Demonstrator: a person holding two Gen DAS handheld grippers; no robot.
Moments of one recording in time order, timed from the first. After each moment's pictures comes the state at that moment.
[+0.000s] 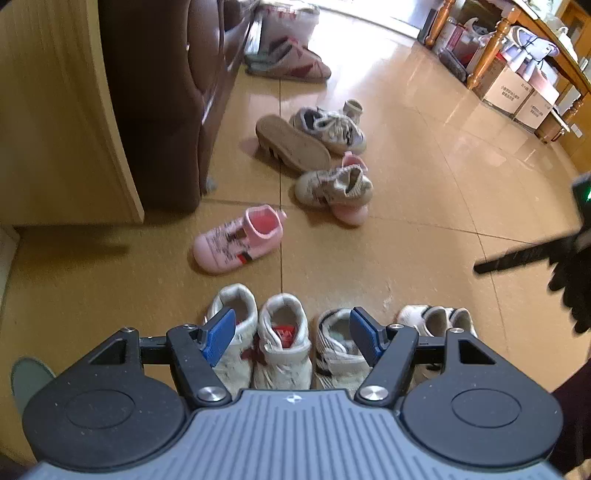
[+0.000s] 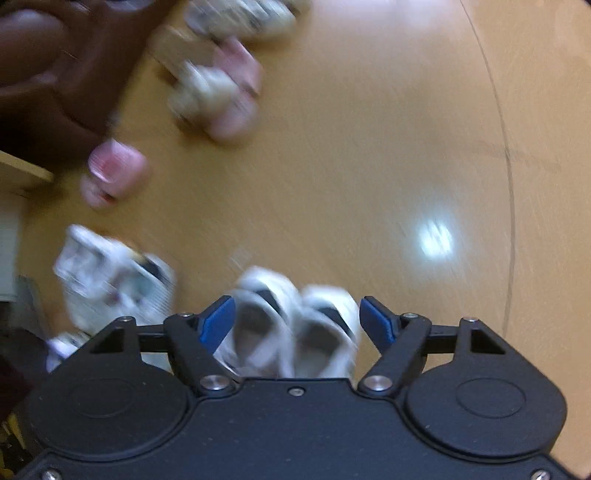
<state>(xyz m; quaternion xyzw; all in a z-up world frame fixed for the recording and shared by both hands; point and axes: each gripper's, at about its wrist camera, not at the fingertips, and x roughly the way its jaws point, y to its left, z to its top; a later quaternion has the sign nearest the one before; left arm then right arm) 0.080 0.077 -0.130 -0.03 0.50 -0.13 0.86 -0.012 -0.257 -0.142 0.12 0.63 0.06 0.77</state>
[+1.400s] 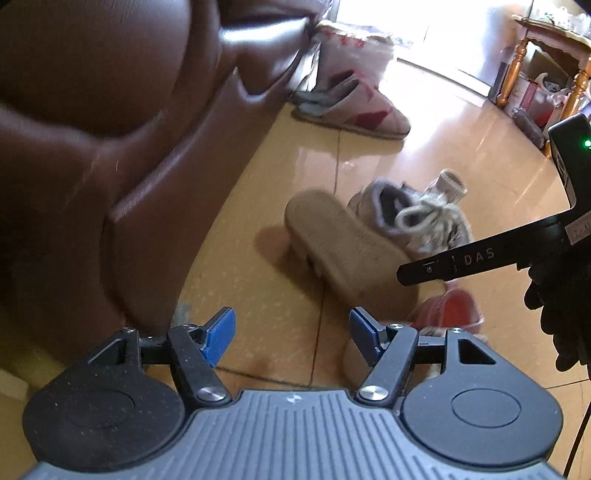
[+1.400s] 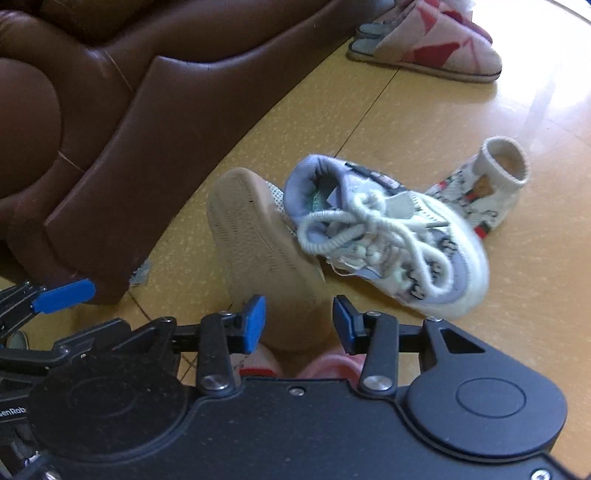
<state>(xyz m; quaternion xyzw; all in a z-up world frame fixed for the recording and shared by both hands) 0.308 0.024 -0.276 -0.07 0.44 -0.01 0.89 0.267 -0.187 -0.236 0.03 0.55 0.23 0.80</state>
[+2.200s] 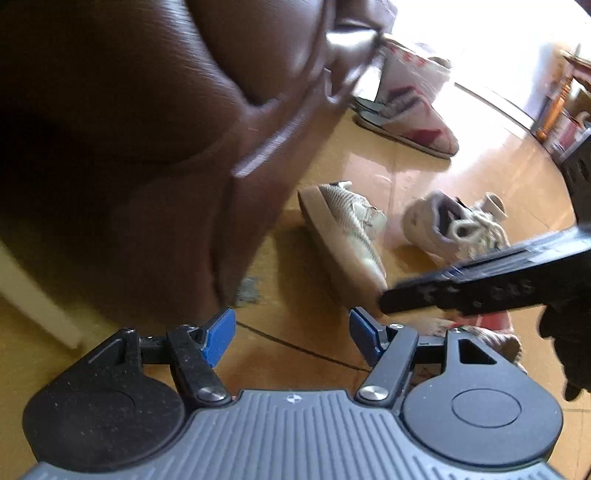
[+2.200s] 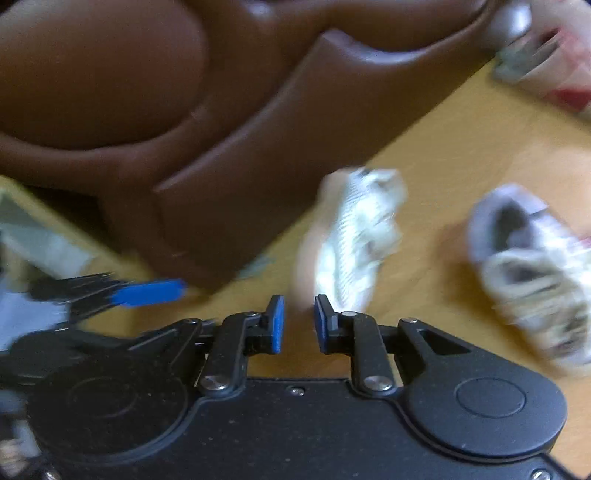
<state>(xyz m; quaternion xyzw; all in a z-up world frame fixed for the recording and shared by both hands) 0.277 0.067 -0.264 -0.12 0.43 0.07 0.89 0.239 -0.097 -0.213 0.04 0.54 0.41 0.73</state>
